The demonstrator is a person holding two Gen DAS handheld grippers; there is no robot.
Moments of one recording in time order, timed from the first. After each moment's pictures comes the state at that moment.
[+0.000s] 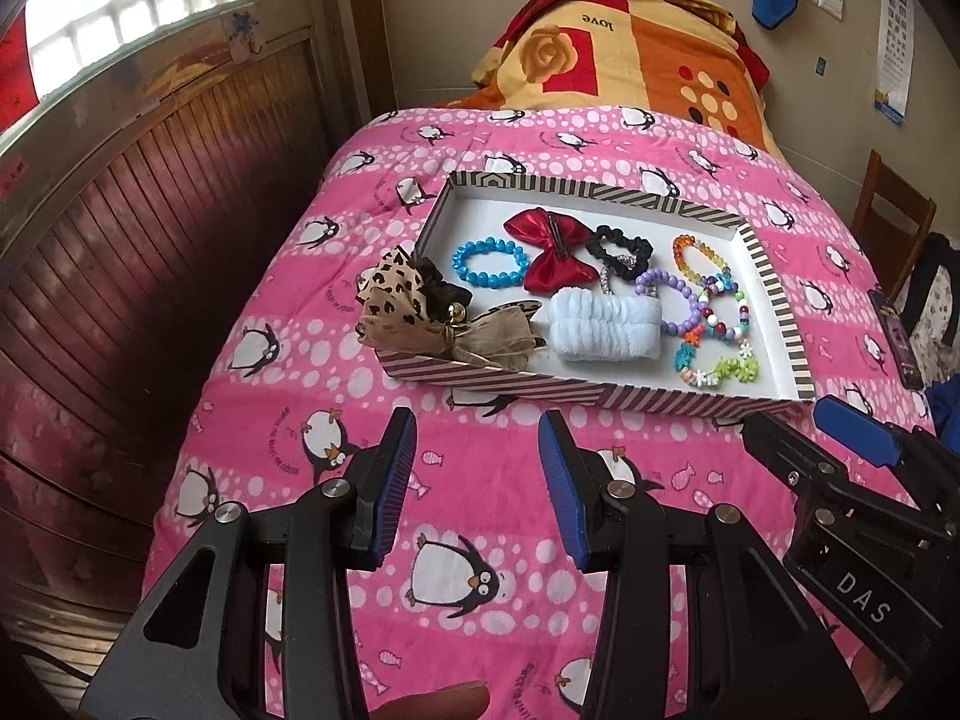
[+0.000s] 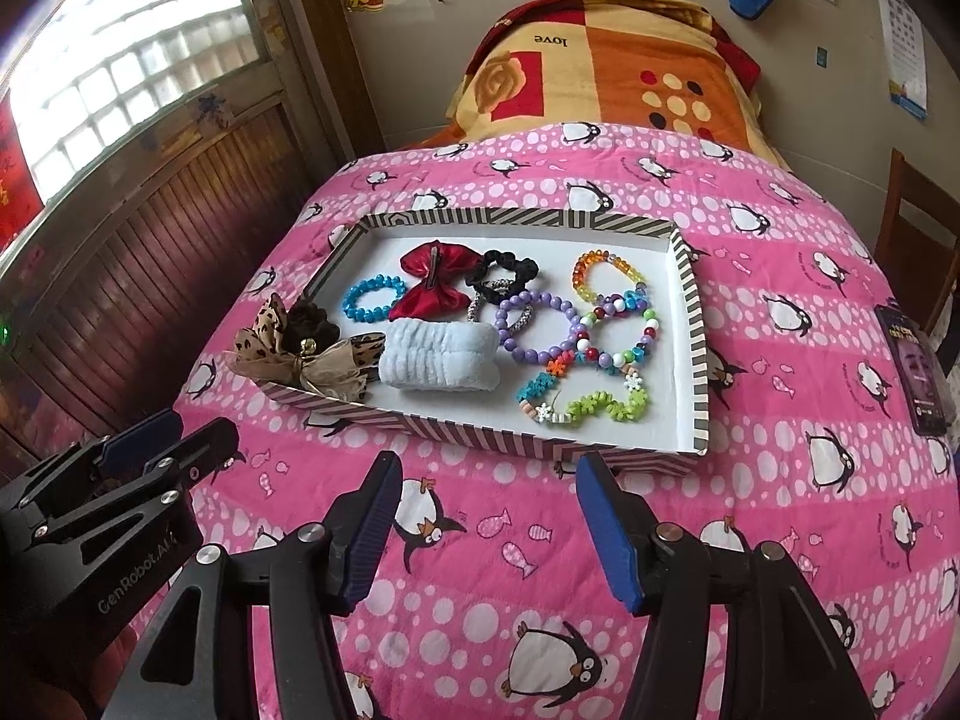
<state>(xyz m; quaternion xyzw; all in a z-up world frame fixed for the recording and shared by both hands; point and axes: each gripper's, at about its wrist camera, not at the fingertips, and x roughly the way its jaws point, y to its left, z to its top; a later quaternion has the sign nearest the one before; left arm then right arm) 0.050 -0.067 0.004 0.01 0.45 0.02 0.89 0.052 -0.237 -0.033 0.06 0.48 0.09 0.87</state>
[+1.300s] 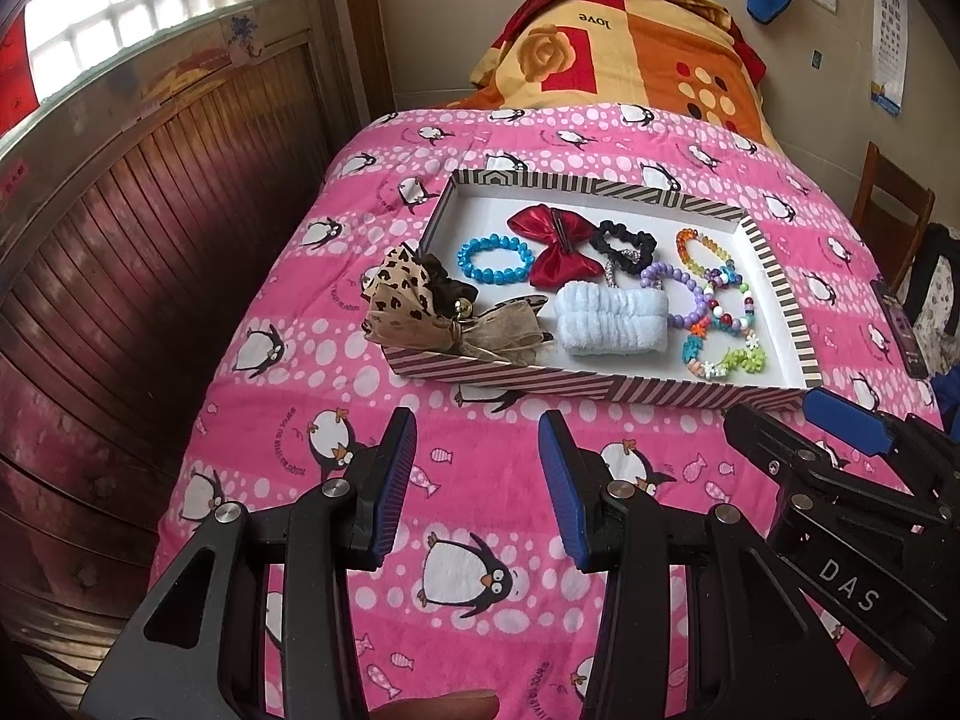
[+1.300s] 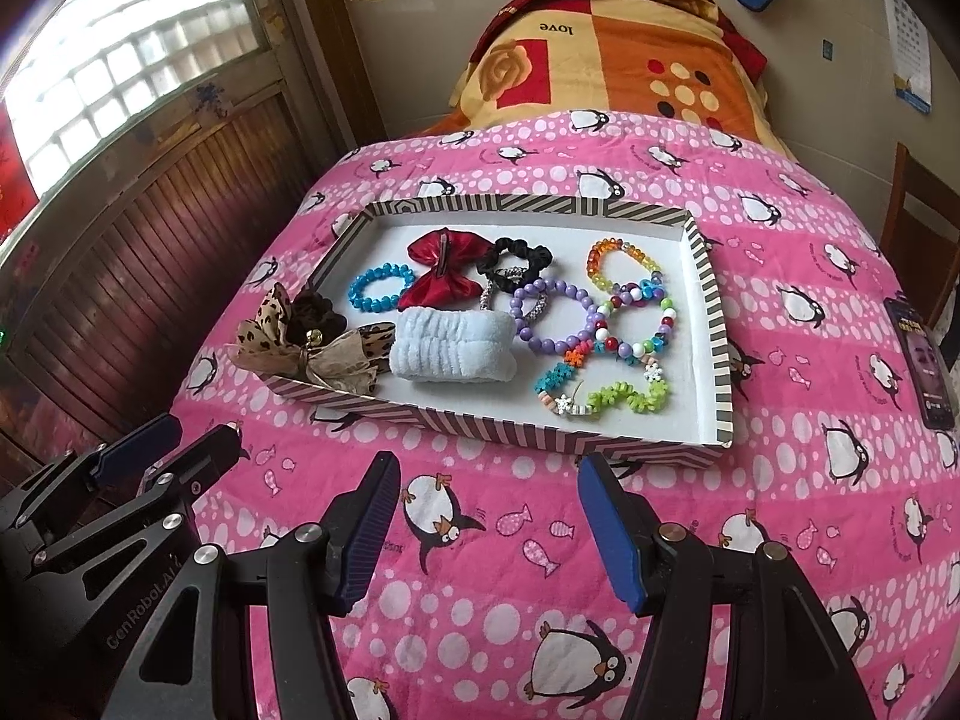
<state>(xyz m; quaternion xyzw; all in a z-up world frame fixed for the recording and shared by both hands) 0.049 -0.064 0.003 0.02 0.45 0.02 0.89 0.056 -0.226 -0.040 0.06 0.49 0.09 0.87</state>
